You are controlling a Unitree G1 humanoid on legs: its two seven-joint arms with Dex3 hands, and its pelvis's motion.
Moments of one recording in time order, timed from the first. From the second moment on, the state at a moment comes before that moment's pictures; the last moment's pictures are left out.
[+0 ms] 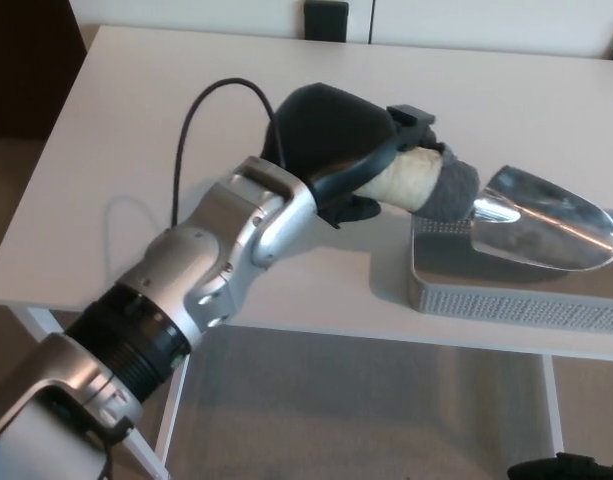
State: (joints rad) left_arm -0.79 0.28 -0.68 0.42 0.81 0.03 0.04; right_arm 0.31 -0.44 0.09 0.15 -0.06 0.18 0.33
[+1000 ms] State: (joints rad) left_arm -0.78 0.19 -0.72 0.41 0.85 0.05 -0.14; right_arm 0.27 -0.45 0.11 0.12 -0.07 0.19 0.35
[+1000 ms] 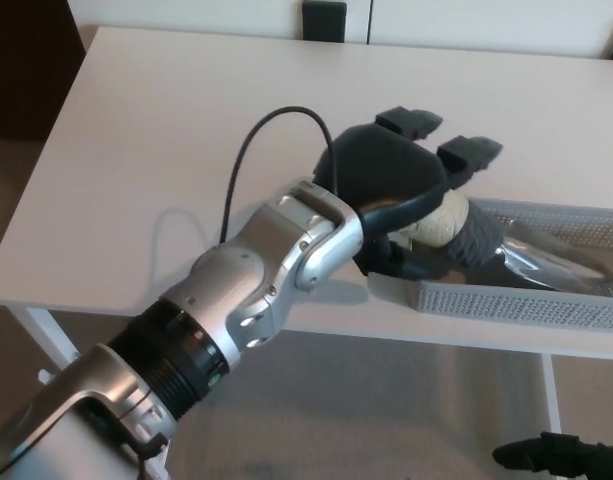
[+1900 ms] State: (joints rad) left_arm -0.74 0.19 -0.46 -0.15 0.76 0.10 -0.34; right_arm 0.27 -0.45 0.11 0.11 -0.08 0.20 0.35
